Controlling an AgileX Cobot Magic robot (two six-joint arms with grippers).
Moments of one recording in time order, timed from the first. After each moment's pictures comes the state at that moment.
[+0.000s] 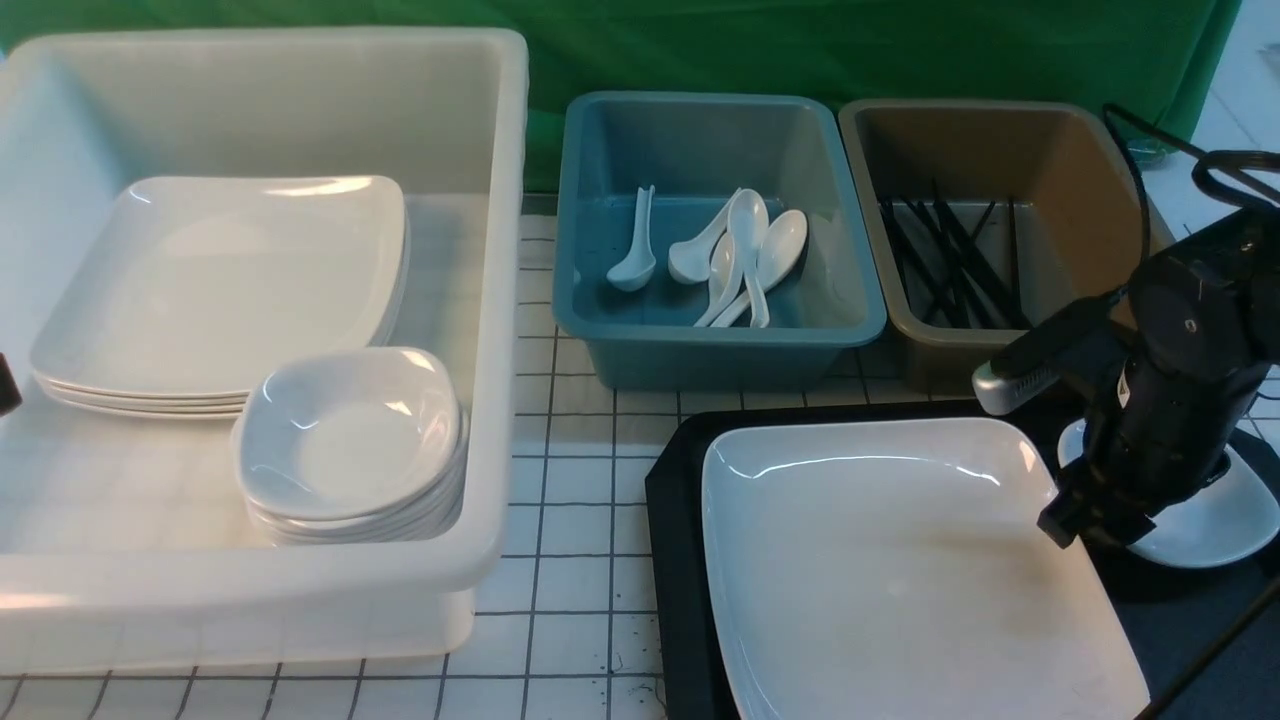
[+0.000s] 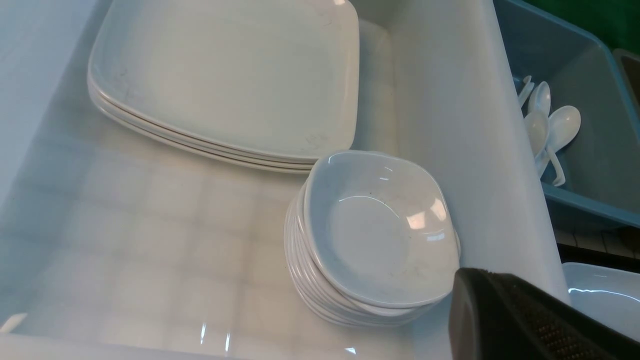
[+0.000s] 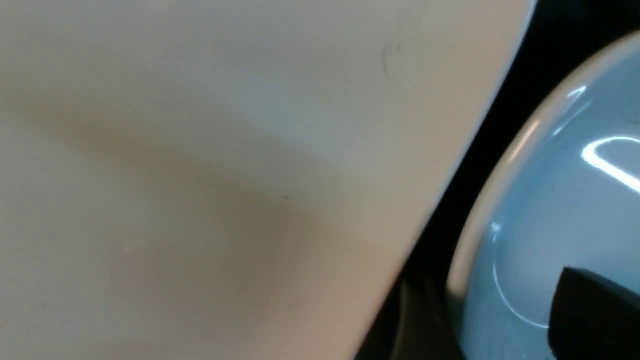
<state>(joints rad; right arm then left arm) 0.26 1.82 -1.11 -0.32 0.83 -0.13 0.04 0.68 -0.80 -0.16 0.78 -0.24</state>
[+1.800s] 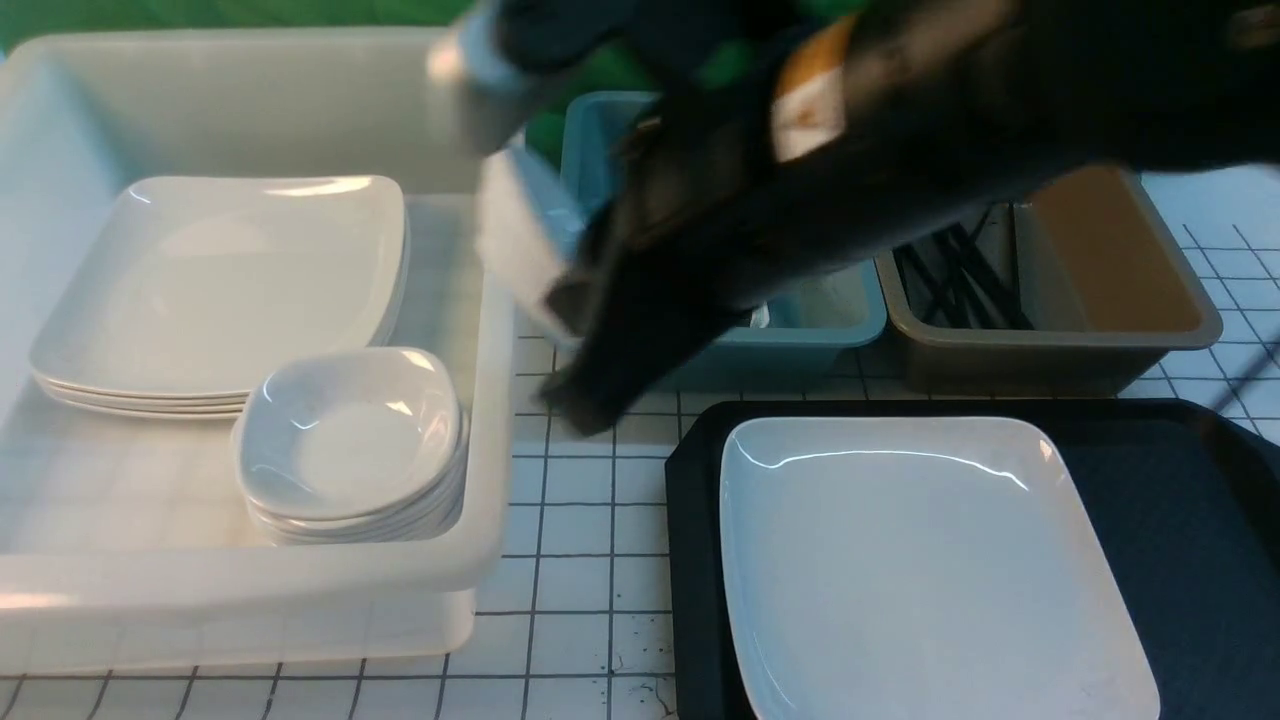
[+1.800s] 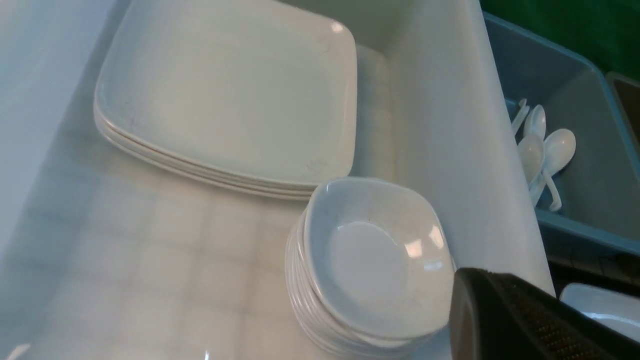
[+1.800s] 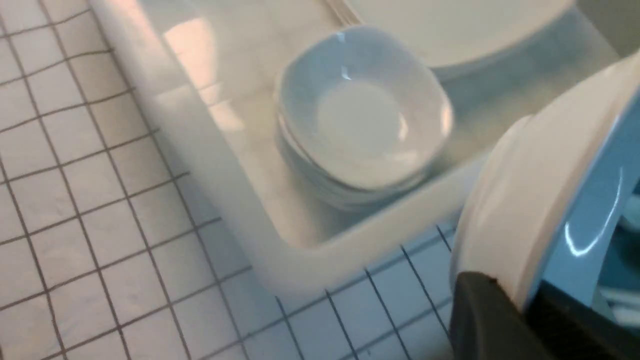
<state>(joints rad) 1.00 1.69 -1.70 -0.02 0.89 -0.30 0.04 0.68 -0.86 -0.07 0.76 -0.31</state>
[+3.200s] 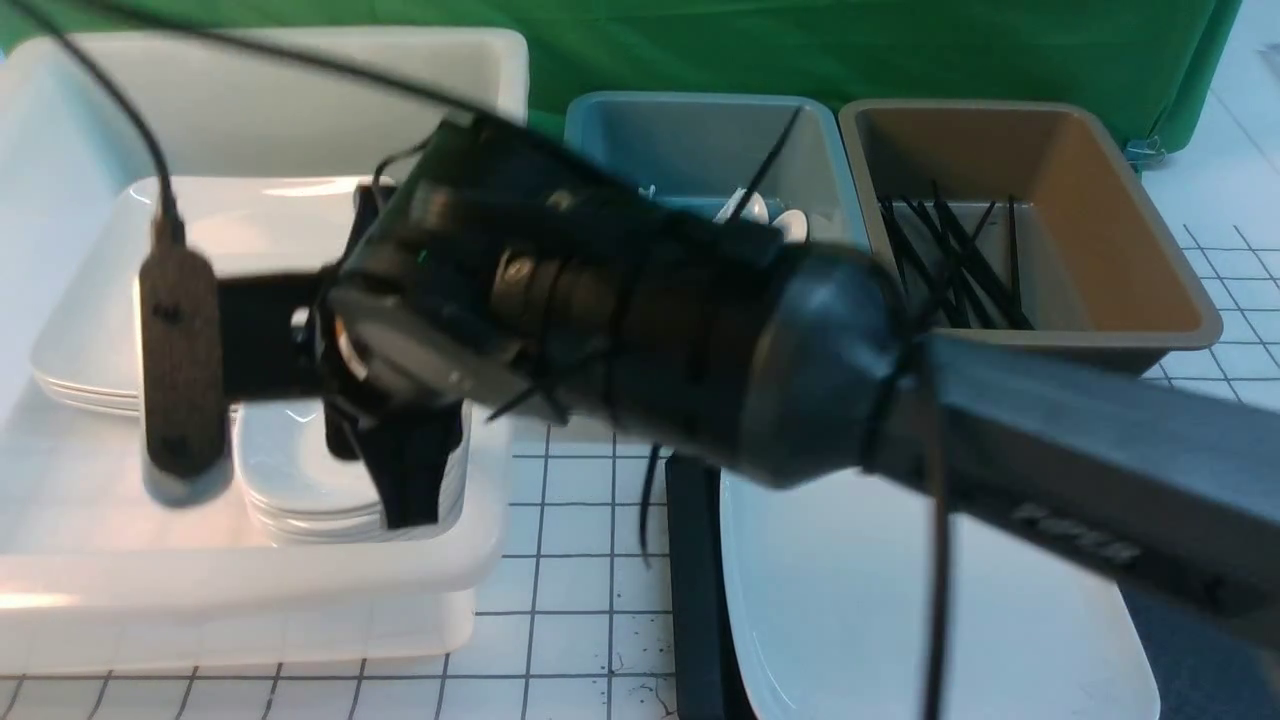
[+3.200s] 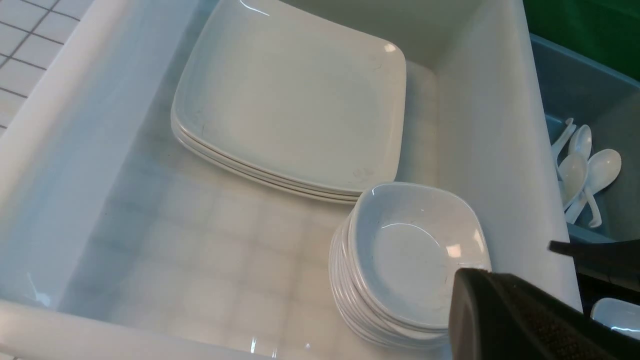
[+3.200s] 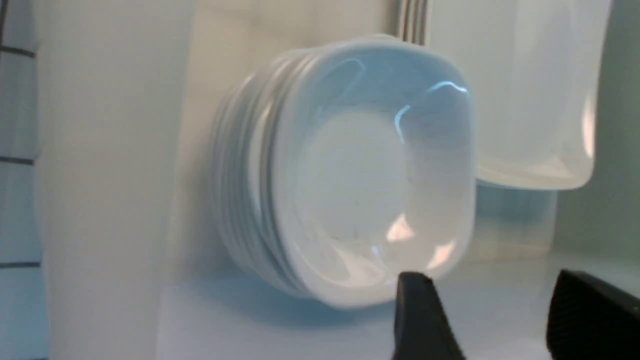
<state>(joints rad) 1.10 2.04 -1.95 -0.36 0.87 -0.62 0.04 0.69 -0.97 0.01 0.93 -0.38</state>
